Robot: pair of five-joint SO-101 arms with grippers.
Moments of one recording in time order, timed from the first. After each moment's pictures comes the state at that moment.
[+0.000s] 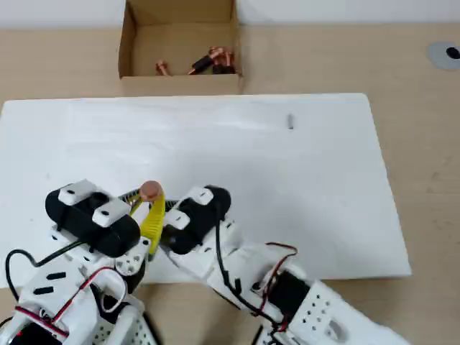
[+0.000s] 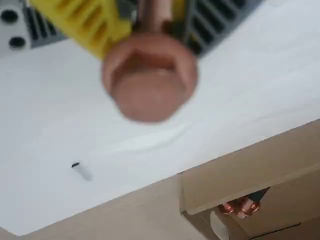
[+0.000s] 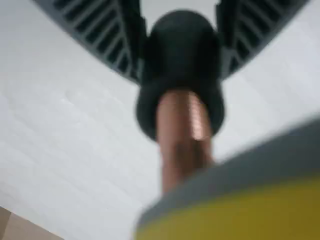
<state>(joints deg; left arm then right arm) 25.2 -104.0 54.5 70.7 -13.2 -58.7 -81.4 86.2 20.6 -13.1</state>
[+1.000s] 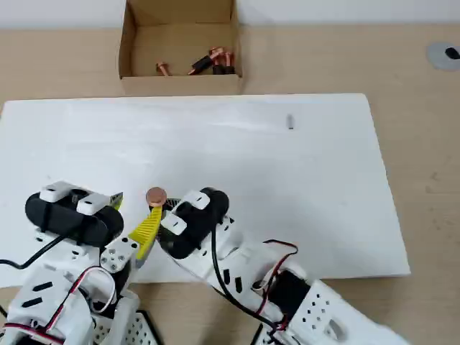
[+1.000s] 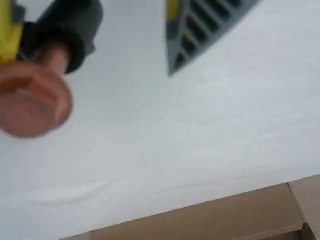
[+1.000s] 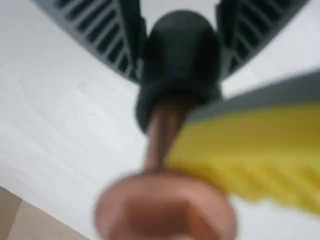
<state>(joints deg) 13.1 -104.0 50.9 80.8 -13.6 -58.4 -81.4 86.2 20.6 -9.1</state>
